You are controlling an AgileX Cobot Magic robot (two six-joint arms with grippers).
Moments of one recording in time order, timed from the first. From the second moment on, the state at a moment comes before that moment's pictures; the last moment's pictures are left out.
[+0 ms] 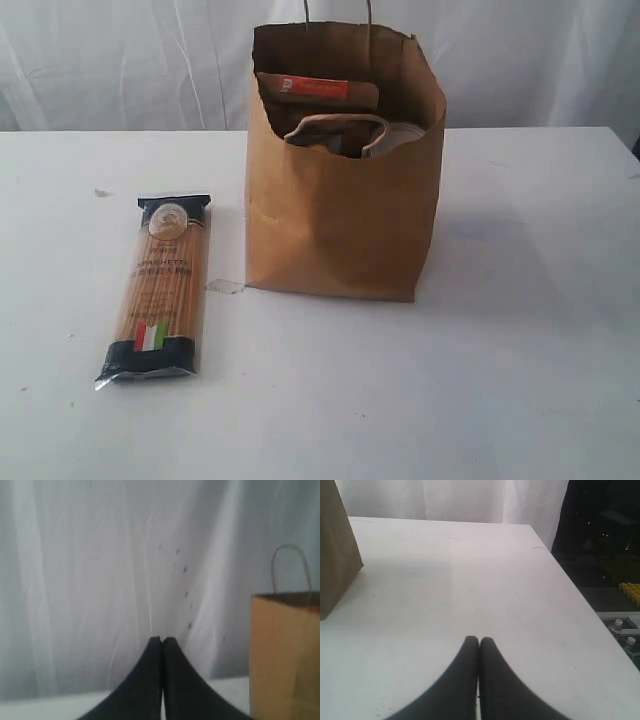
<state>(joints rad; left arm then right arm) -0.04 0.00 0.02 0.40 -0.31 -0.43 -0.04 0.01 0.00 -0.15 0.33 0.11</state>
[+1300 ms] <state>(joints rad) -0.15 1.33 -0.83 0.23 0.51 -0.14 -0.04 0.01 0.00 -0.15 0.33 0.11</state>
